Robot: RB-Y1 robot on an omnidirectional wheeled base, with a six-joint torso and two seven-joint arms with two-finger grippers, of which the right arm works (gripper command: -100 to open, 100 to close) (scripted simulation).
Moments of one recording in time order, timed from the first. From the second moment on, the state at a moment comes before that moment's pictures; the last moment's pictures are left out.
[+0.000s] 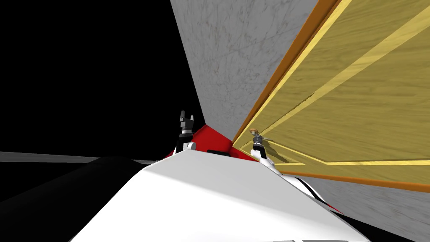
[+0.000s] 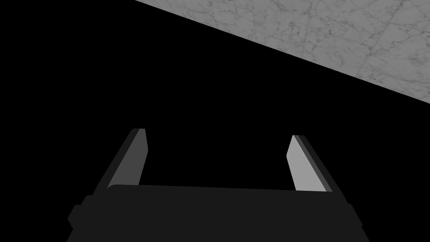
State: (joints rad) arm -0.14 -0.41 0.01 -0.60 -0.53 -0.74 0.00
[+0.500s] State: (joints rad) arm -0.15 -0.43 0.06 -0.59 -0.51 -0.75 -0.05
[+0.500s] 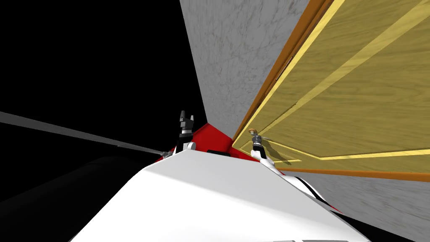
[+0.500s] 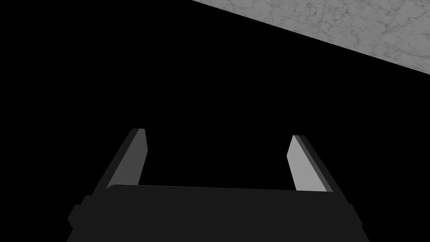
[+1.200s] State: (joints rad) arm -0.11 -0.46 0.14 -0.63 -0.48 -0.77 -0.12
